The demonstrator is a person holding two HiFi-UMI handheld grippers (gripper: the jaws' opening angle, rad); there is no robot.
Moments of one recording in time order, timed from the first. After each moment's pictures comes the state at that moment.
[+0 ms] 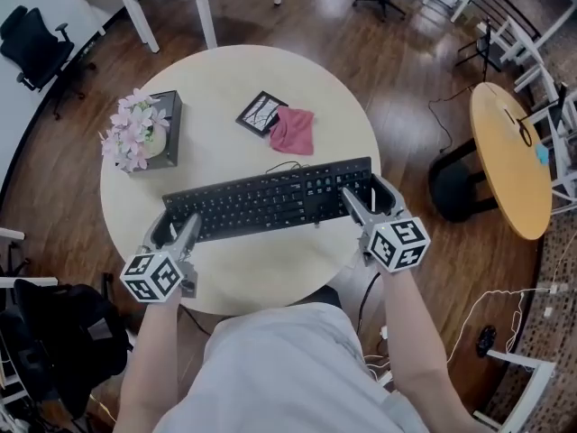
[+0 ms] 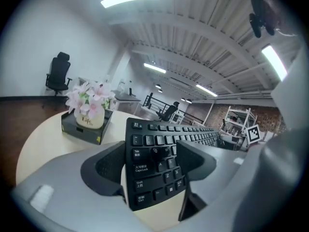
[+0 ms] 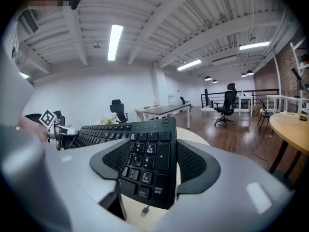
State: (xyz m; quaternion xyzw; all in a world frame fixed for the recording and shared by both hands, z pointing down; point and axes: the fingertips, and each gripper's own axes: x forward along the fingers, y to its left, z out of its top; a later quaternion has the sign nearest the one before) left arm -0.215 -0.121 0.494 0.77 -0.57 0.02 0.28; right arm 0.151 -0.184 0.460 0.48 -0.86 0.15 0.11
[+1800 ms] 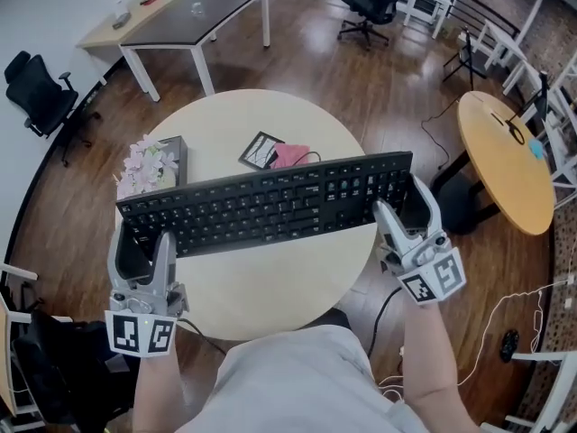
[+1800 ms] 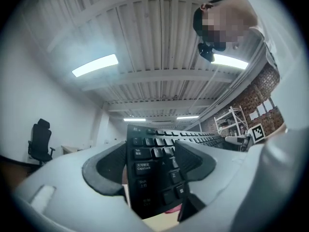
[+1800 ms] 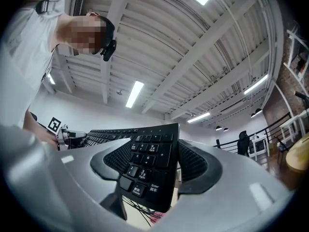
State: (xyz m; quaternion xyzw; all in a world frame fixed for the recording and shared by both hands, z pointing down) left arm -0.214 -0.092 0.262 0.81 -0.58 -0.11 -0.06; right arm 0.163 -0.126 0.271 0.45 -0.88 -0.07 -0.13
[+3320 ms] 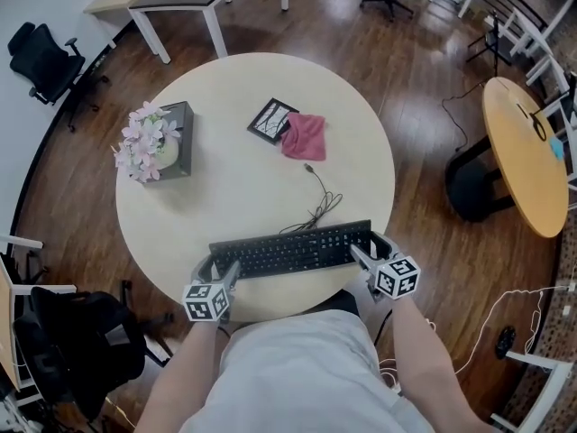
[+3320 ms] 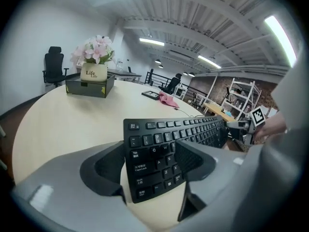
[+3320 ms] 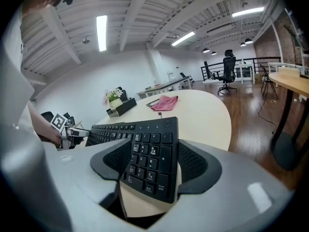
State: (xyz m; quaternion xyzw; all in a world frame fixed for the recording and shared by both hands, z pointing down) left arm -0.186 -0.043 0.660 0.75 -0.55 0.17 0.32; right arm 0.182 -0.091 0.644 0.43 -0.84 0.28 0.16
